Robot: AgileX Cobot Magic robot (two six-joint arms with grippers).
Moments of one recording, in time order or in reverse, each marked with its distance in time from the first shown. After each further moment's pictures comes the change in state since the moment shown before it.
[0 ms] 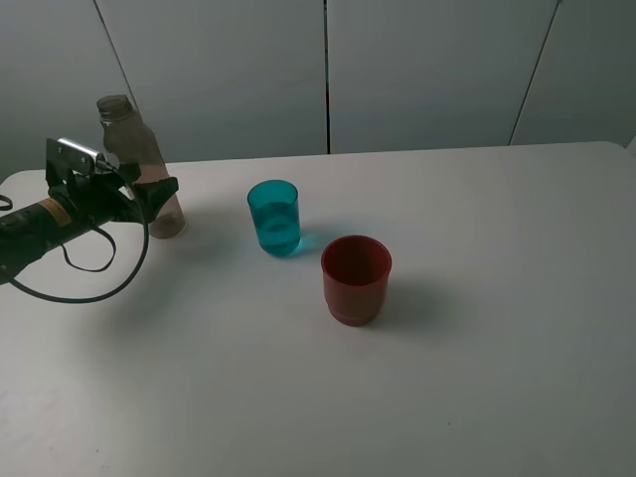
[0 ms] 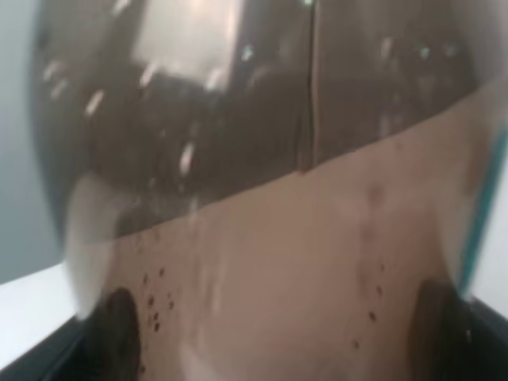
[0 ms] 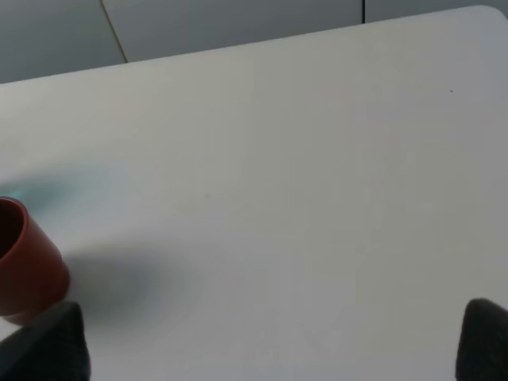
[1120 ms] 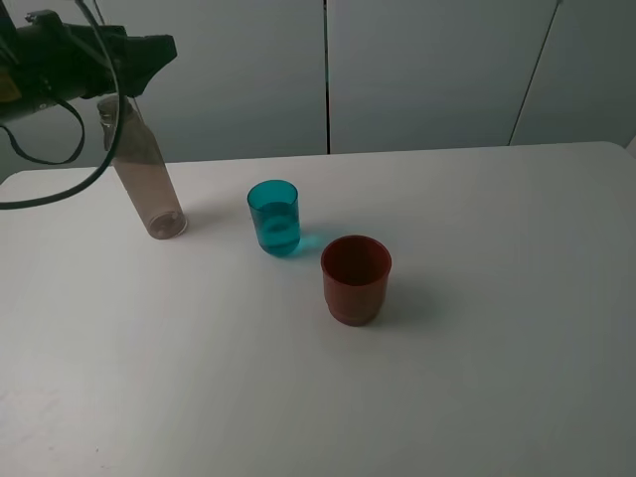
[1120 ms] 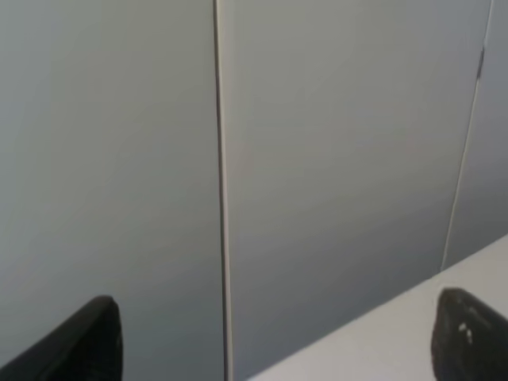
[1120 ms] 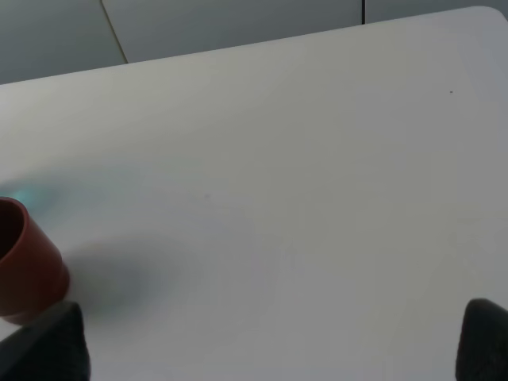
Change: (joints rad) left arm -0.198 -0.586 0.002 0.066 0.377 -0.407; right arm 0.000 0.000 0.000 0.000 0.000 0.000
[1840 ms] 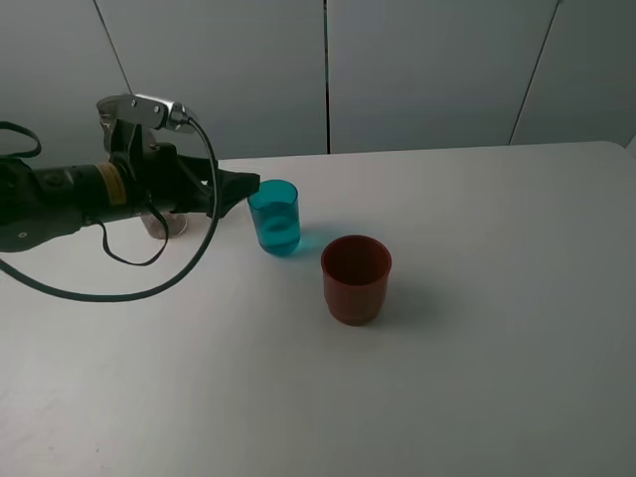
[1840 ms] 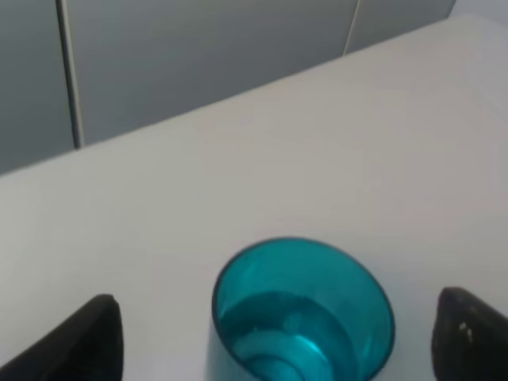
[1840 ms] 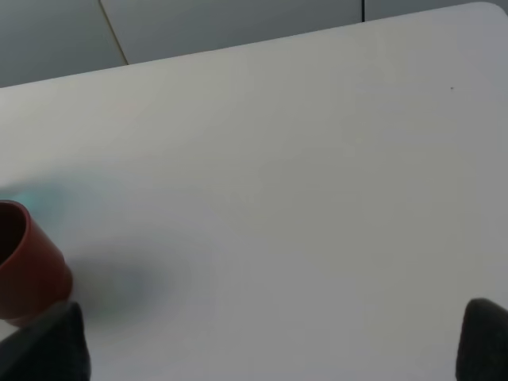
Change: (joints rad) left arm -0.205 0.211 0.135 -0.073 0.025 0.061; right arm 0.000 0.000 0.000 0.000 0.000 0.014
